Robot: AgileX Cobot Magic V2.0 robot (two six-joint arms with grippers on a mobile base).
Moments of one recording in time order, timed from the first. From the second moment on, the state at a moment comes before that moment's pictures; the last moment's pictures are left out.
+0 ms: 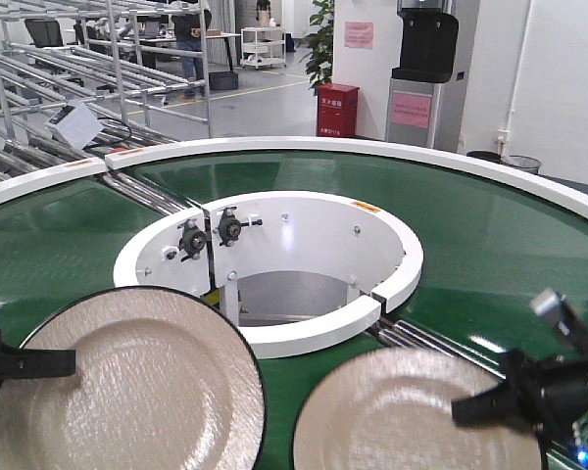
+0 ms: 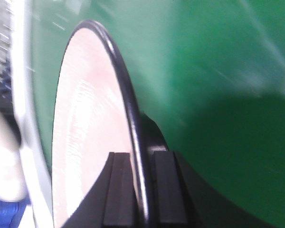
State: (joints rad) left arm 0.29 1.40 -0.98 -1.27 1.13 0.89; right arm -0.21 1.64 -1.07 1.16 1.13 -0.73
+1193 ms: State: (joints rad) left arm 0.29 1.40 -0.98 -1.27 1.17 0.88; right arm -0.21 1.40 -1.07 1.14 1.13 -0.73
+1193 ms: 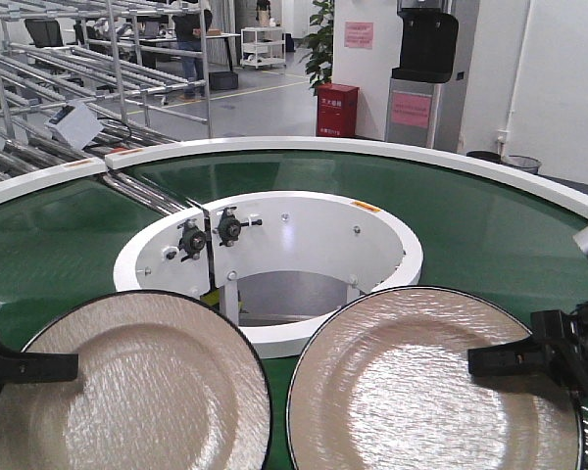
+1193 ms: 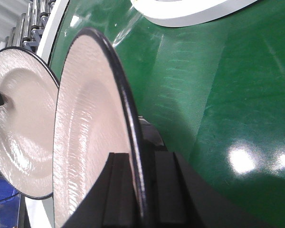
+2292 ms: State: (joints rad) left arm 0.29 1.40 -0.98 -1.27 1.16 0.88; right arm -0.21 1.40 -1.07 1.14 1.13 -0.73
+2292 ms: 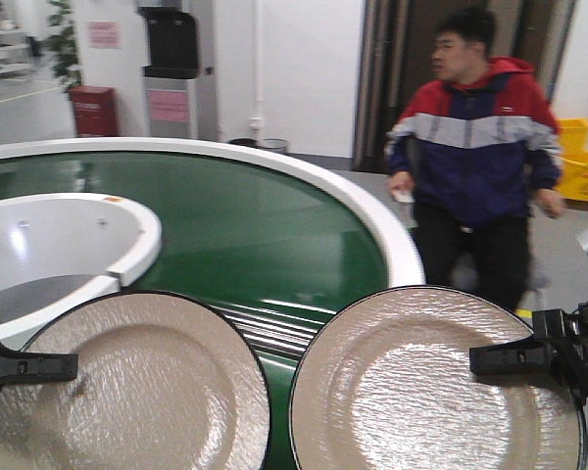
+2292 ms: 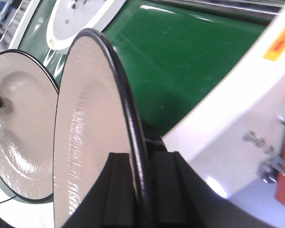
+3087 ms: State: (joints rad) left arm 0.29 1.40 -0.98 -1.23 1.17 0.88; right arm -0.20 1.33 -1.06 1.14 1.20 -0.74
